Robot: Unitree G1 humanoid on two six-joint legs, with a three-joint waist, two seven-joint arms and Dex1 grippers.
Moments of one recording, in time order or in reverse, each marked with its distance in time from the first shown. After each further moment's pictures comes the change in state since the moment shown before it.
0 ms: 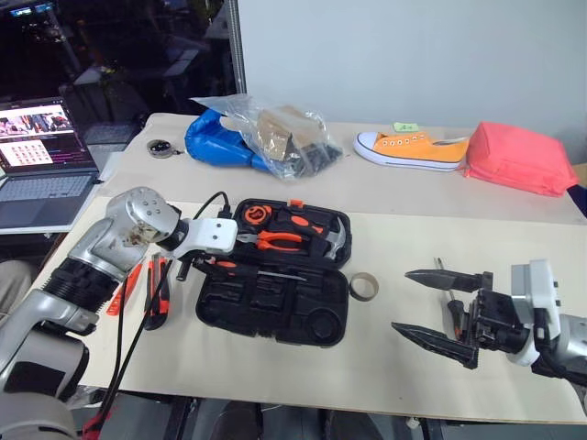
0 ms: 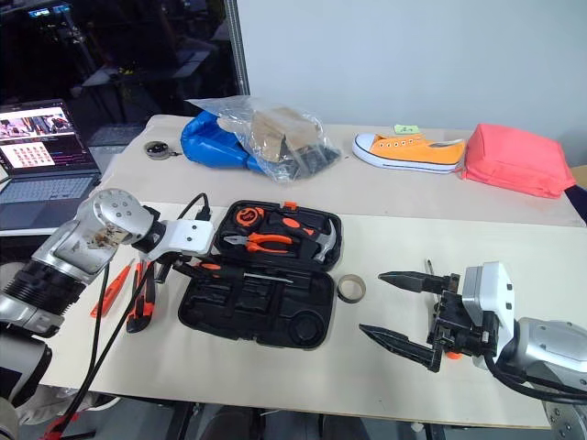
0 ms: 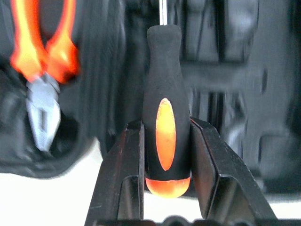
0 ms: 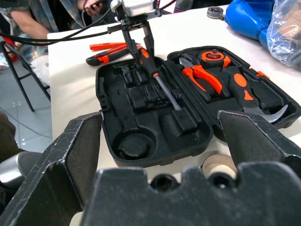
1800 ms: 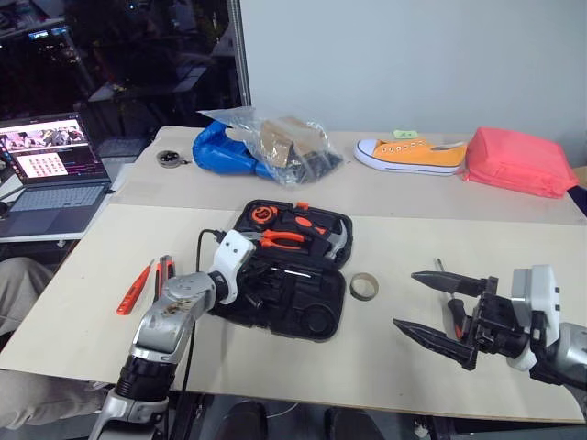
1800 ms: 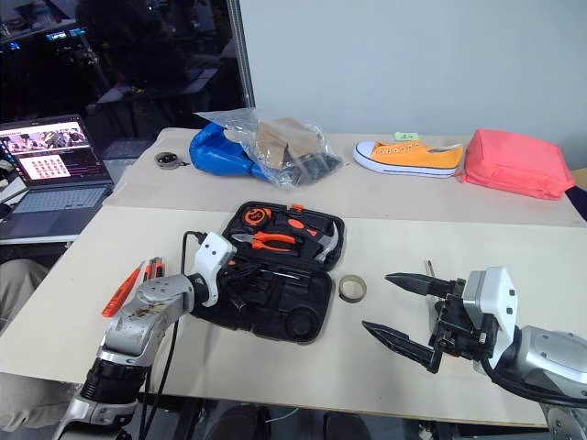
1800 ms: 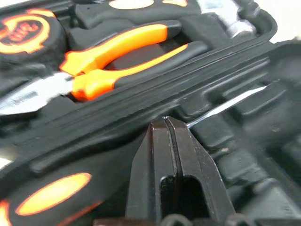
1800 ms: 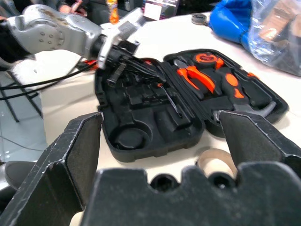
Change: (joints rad) left arm 0.589 -0.520 0.453 -0.460 -0.298 0.532 0.765; right arm 0.055 0.046 -0.007 0.010 -0.019 -0.021 -0.117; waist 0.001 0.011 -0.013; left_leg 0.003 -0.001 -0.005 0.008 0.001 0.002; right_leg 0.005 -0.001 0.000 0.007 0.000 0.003
